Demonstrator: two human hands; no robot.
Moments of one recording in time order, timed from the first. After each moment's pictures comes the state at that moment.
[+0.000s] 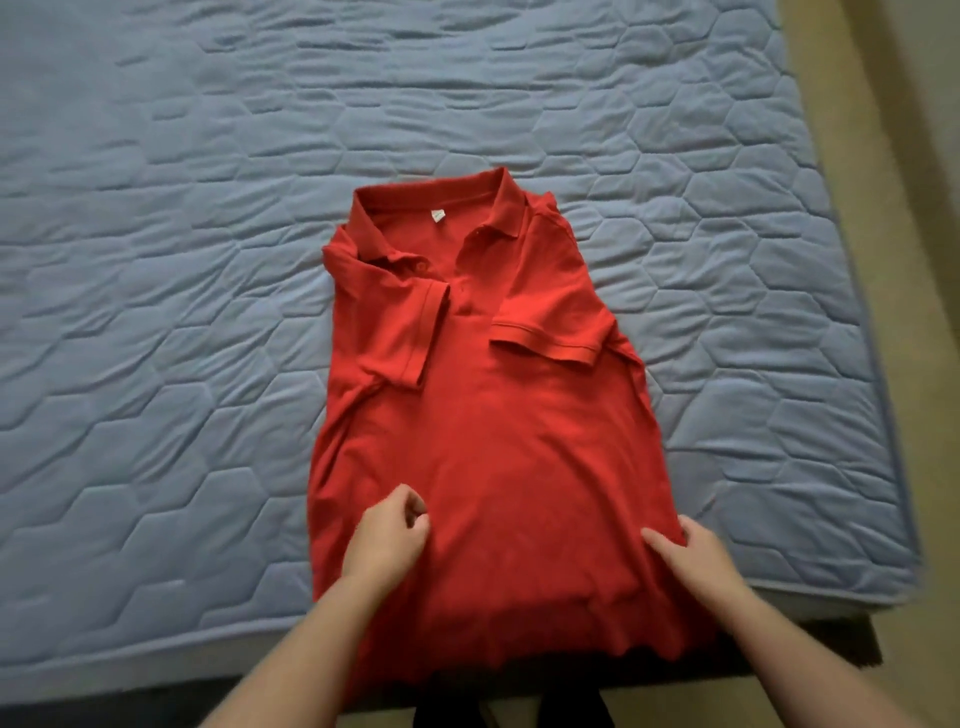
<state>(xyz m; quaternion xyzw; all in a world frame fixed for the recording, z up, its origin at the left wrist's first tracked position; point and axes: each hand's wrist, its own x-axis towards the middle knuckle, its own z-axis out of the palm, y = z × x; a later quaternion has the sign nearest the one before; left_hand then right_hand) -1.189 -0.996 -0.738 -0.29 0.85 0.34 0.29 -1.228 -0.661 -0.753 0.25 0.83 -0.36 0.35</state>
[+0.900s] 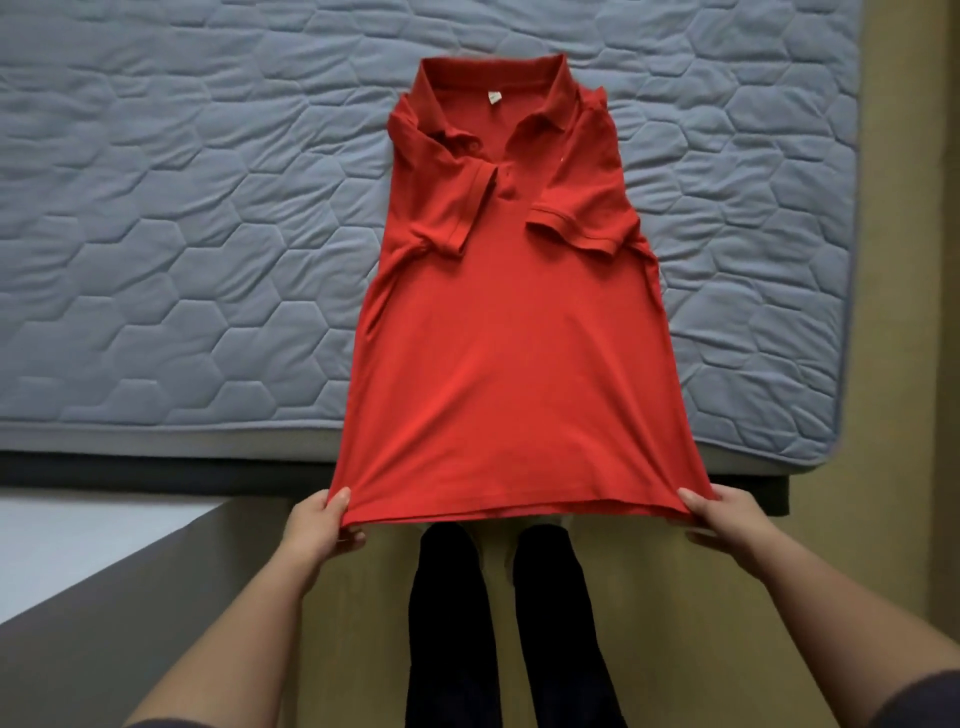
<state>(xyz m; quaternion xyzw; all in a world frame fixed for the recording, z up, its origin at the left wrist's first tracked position) -0.999 -1.032 -0.656 -0.61 0.54 0.52 0.24 -1.144 -0.617 -0.646 0.40 0.72 -0.37 0.43</state>
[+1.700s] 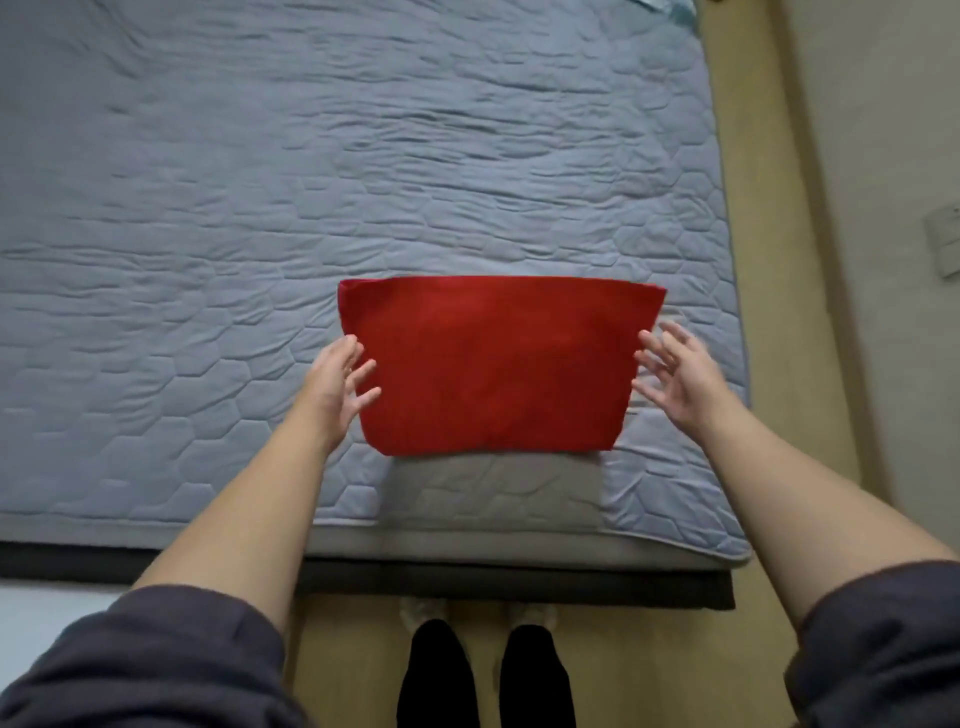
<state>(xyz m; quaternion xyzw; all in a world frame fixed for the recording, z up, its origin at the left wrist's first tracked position) -1.243 -1.076 -0.473 -0.46 0.48 0.75 0.02 -1.364 -0.734 -0.460 0.28 0.61 -0.70 0.24</state>
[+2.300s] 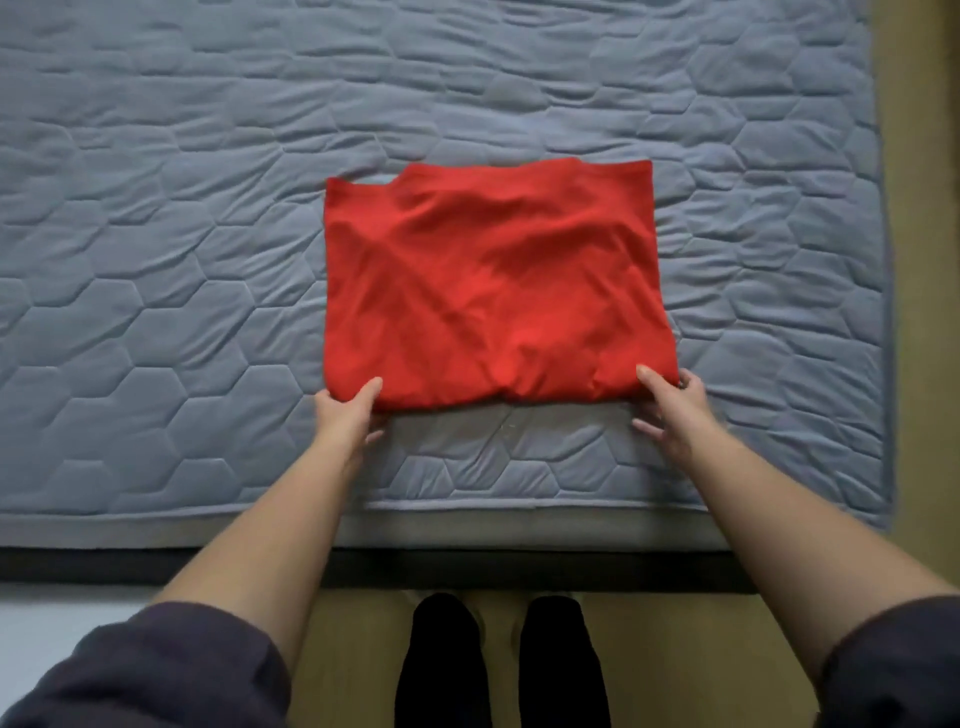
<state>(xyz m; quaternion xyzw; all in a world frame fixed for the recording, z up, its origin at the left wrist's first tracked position) -1.193 -1.048 -0.731 -0.61 0.55 0.57 0.09 -1.300 -0.730 -0.719 0.43 0.68 -0.54 0.26</state>
